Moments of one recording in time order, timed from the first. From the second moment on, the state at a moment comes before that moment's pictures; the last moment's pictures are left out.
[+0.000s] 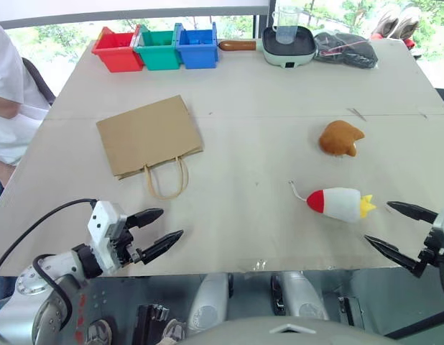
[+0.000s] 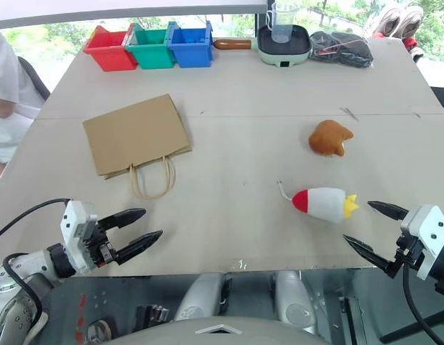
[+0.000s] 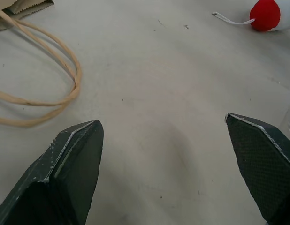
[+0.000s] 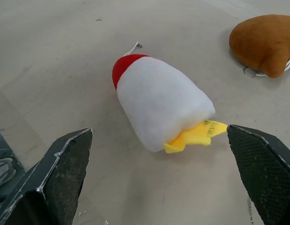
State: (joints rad) left arm 0.44 0.70 0.39 -0.42 -0.63 0.39 -0.96; right arm 0.56 -0.73 -0.56 -0.54 0.52 0.26 0.99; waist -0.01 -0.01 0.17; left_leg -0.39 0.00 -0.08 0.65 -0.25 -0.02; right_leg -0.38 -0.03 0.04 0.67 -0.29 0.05
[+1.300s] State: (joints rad) left arm -0.21 0.66 0.06 0.07 -0.34 -0.33 -1.04; right arm 0.03 -0.54 0.08 -0.67 0.44 0.48 0.58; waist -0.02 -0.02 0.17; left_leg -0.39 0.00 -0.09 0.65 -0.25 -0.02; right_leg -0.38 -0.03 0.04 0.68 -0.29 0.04
